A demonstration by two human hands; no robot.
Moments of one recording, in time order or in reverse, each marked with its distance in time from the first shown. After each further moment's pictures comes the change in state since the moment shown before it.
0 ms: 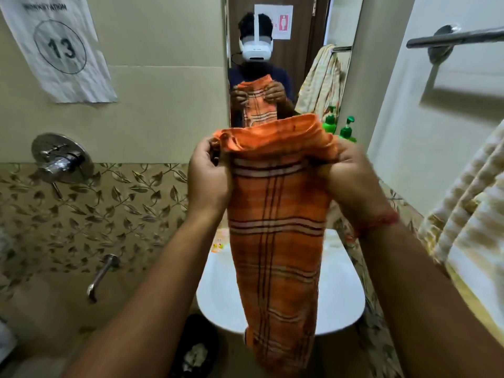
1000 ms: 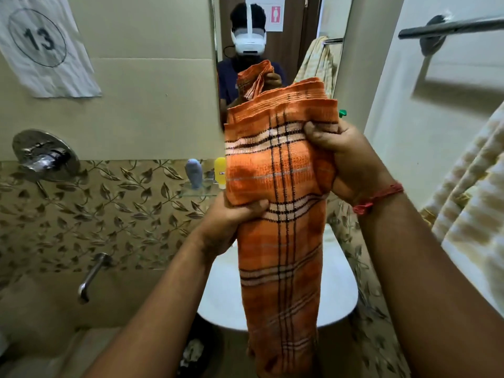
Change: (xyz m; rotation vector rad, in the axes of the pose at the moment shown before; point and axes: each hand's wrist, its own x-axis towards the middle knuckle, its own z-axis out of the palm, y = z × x) left_hand -0.039 -0.046 -0.002 -0.410 -0.667 -0.343; right_hand 0.022 0.000 -0.027 0.520 -0.069 0.158
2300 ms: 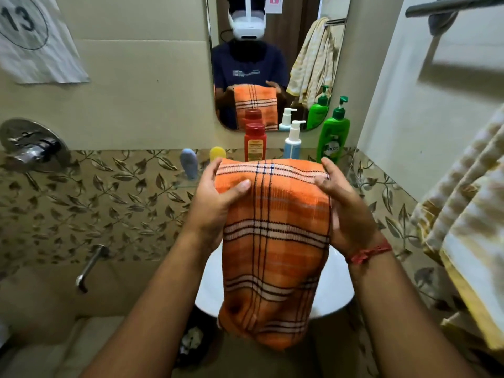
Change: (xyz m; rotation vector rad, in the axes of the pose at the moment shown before) left_hand 0.002 -0.001 0.002 -0.051 0.365 -0.004; right_hand -0.049 0.081 -0.029 0.263 0.075 0.217
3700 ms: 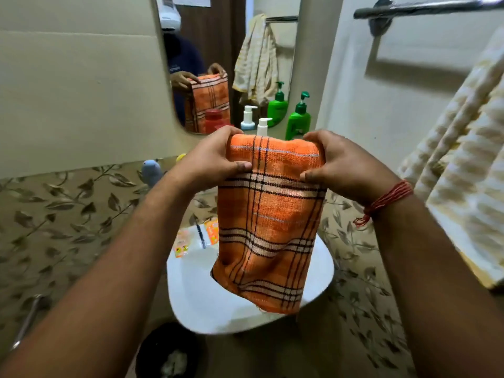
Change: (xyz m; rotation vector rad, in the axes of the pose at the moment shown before) left_hand 0.098 0.061 -0.008 0.813 -0.527 0.069; right_hand 0.000 -0.065 0.085 -1.363 0.406 0.065
